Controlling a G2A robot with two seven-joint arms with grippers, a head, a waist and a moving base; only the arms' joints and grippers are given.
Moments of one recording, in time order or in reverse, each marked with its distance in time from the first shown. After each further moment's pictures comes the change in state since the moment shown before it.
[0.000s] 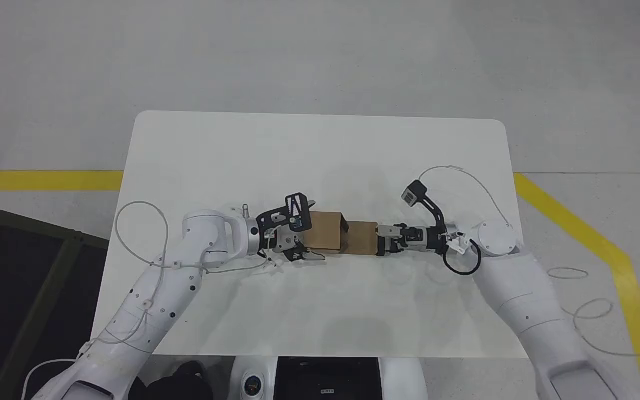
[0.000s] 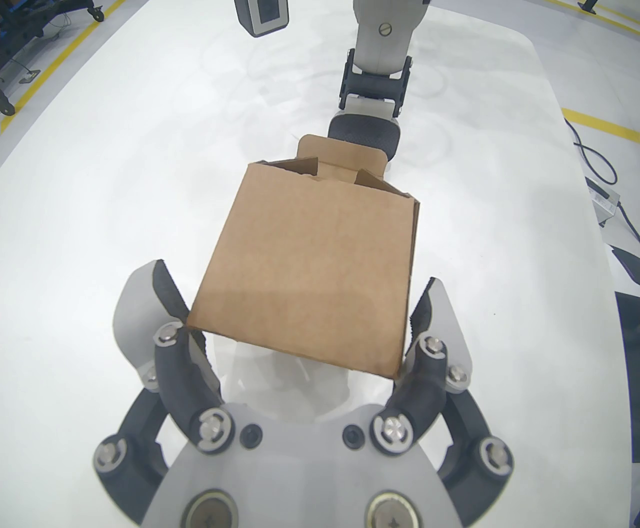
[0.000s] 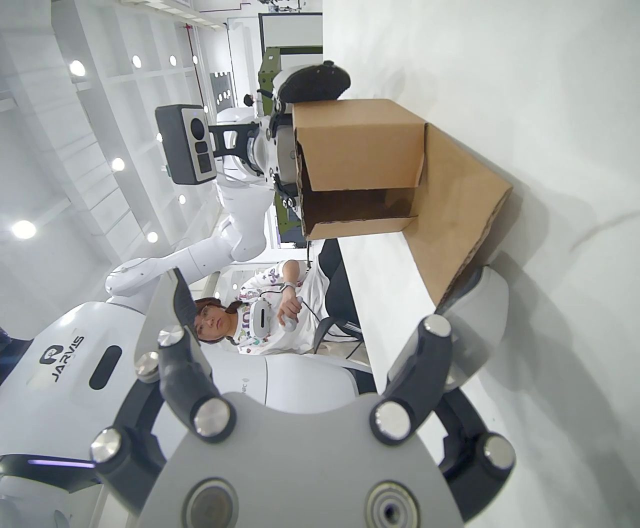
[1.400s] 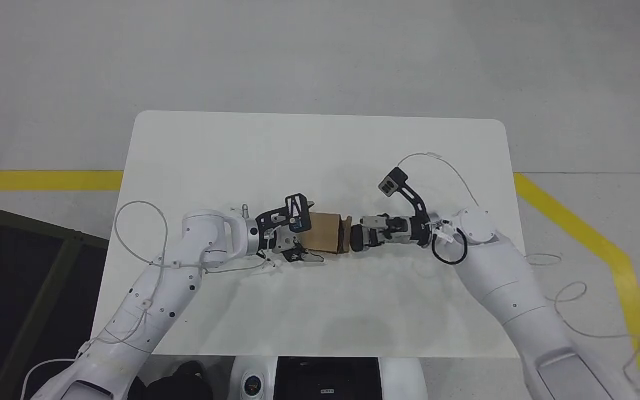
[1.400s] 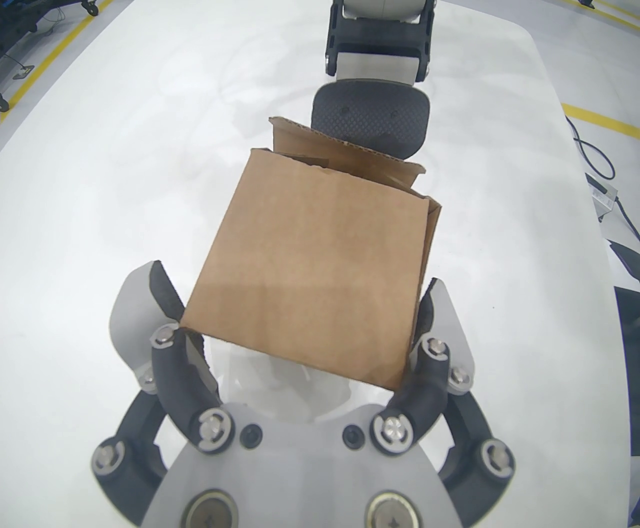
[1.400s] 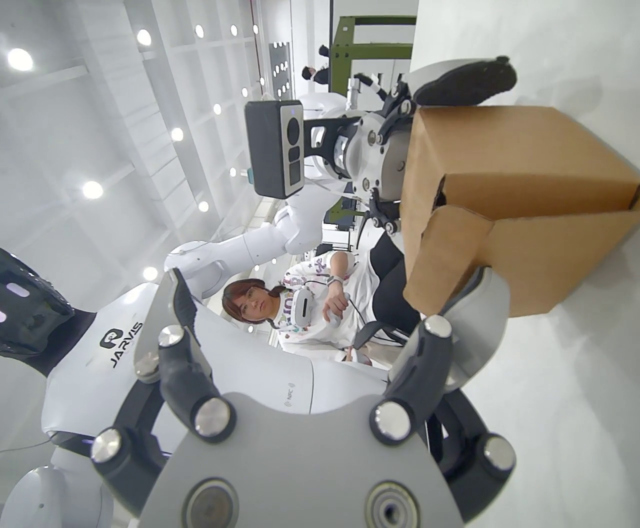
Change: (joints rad) left arm -0.002 0.002 0.001 0.003 -0.005 -0.009 -0.016; right arm 0.074 -0.046 -0.096 -0.049 0.151 0.042 0.043
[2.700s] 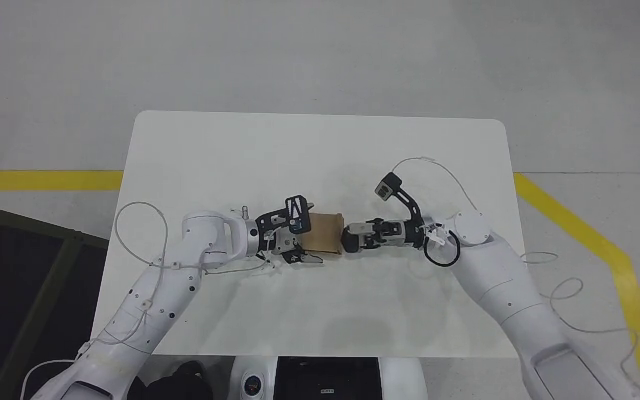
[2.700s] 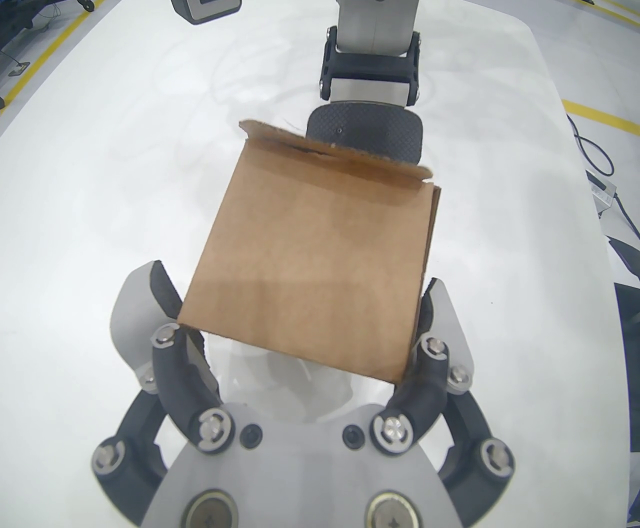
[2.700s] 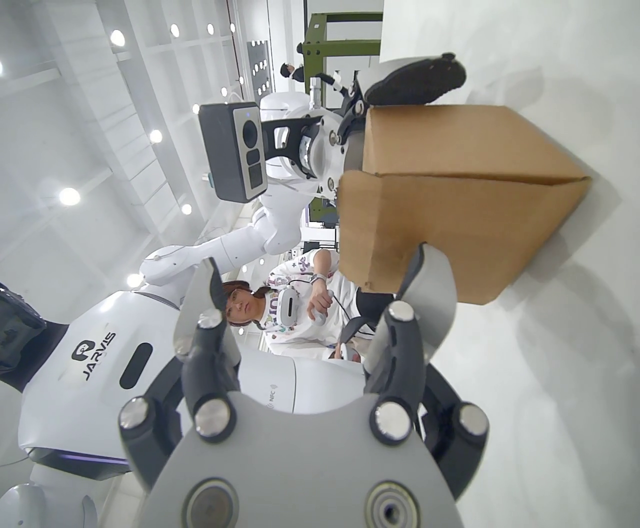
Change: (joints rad) left arm 0.005 0.003 0.001 -0.001 0.001 -0.001 -0.008; right arm 0.012 -0.008 -0.057 0.059 -0.002 -0.037 -0.037
